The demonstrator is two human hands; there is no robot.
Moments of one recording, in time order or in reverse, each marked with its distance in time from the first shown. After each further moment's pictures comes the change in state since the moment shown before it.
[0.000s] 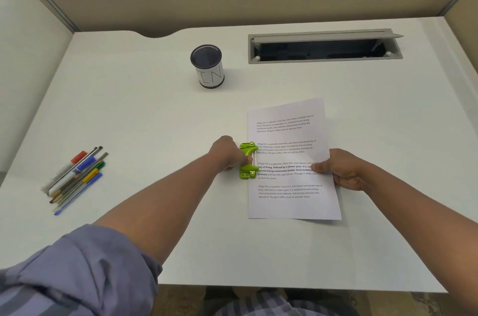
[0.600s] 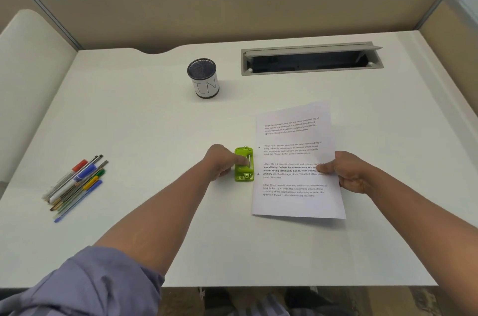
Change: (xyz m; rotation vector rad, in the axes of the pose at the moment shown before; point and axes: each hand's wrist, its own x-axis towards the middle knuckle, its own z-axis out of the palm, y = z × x) left_hand -0.023 -0.004 0.000 -0.260 0.004 0.013; right_hand -0.033 0.000 -0.016 0.068 0.113 -0.046
